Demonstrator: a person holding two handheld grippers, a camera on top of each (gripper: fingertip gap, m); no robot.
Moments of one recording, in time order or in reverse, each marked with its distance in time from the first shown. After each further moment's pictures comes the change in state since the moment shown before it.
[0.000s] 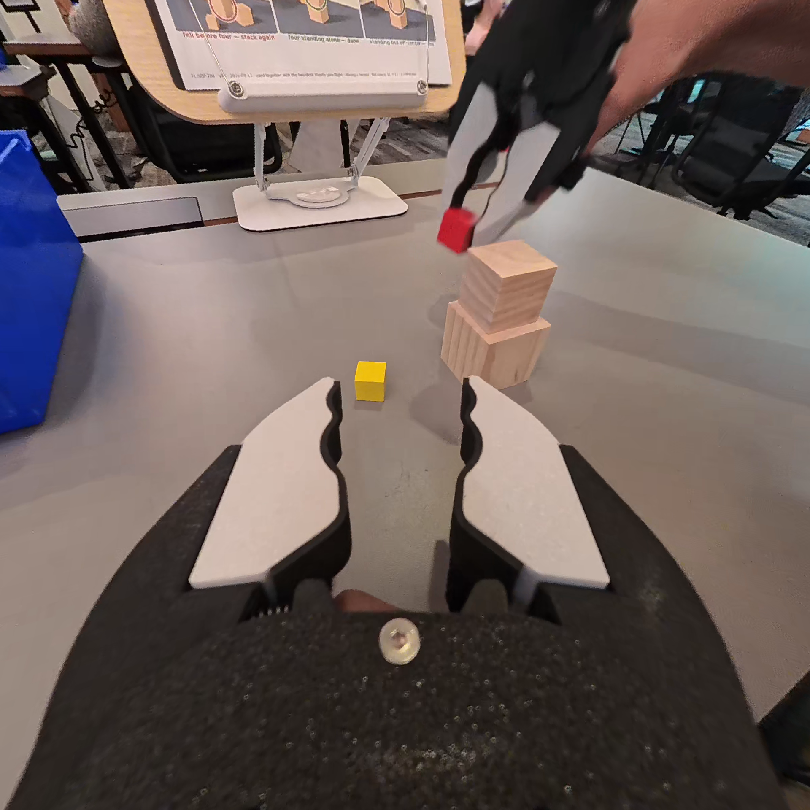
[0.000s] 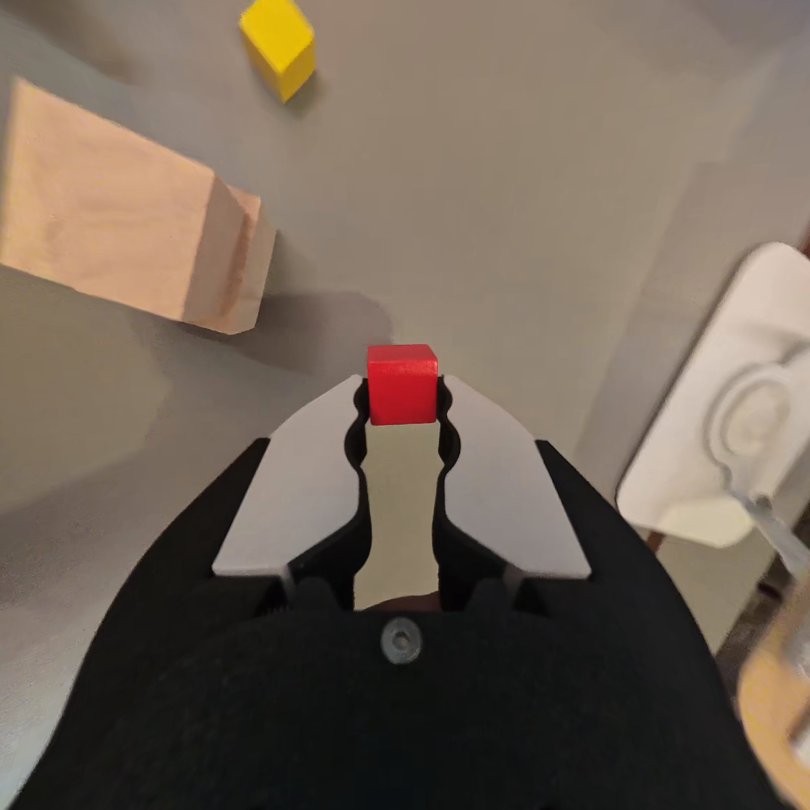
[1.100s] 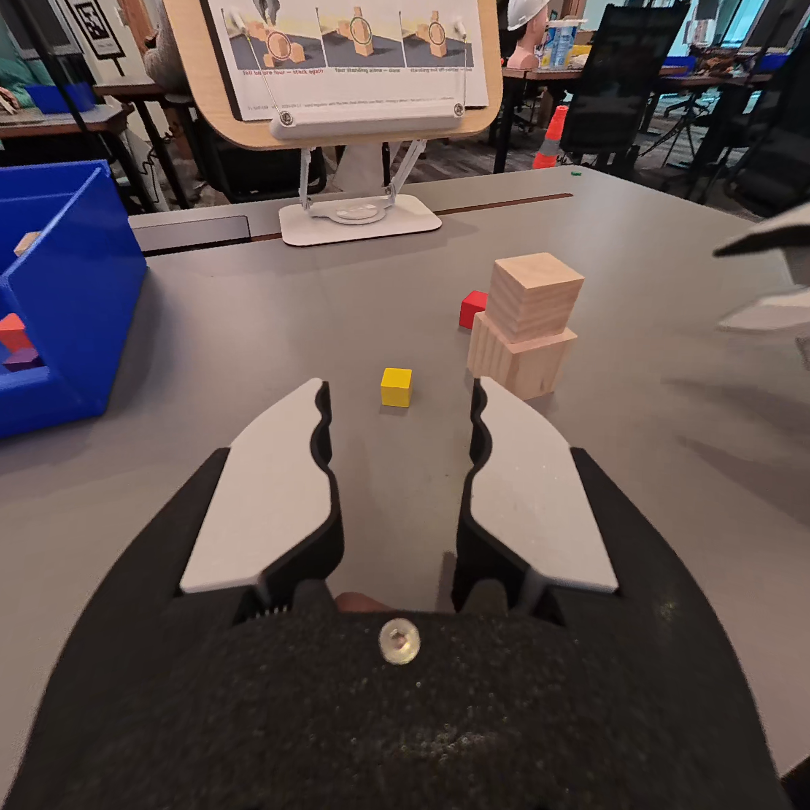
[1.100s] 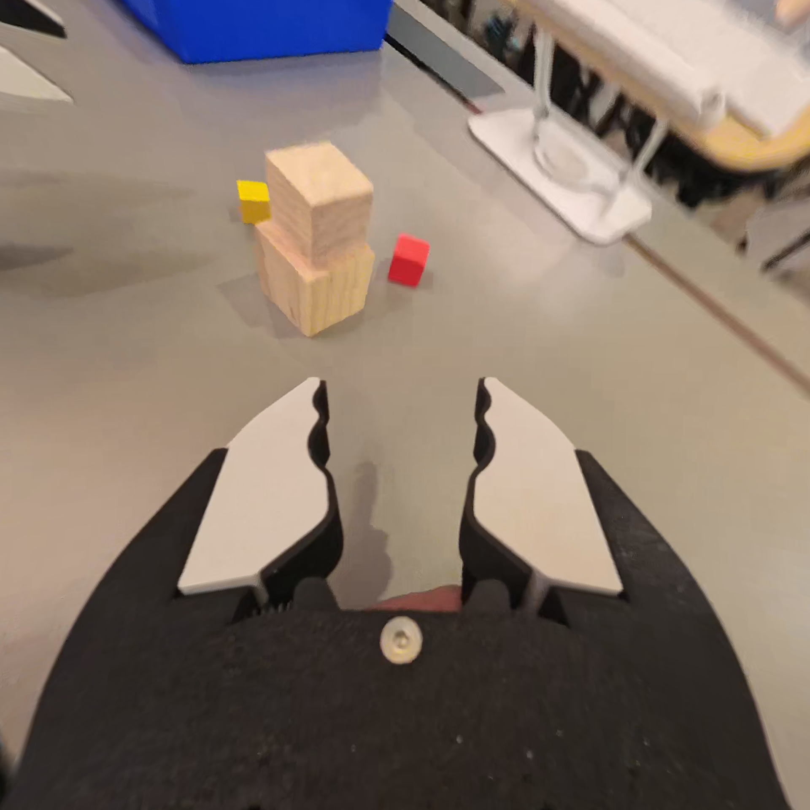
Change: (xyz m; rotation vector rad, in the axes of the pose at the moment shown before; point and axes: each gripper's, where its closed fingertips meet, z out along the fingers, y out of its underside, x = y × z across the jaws) left arm -0.009 -0.005 -0.005 0.038 -0.094 0.014; right arm -0.132 0.023 -0.060 0.409 0.643 0.729
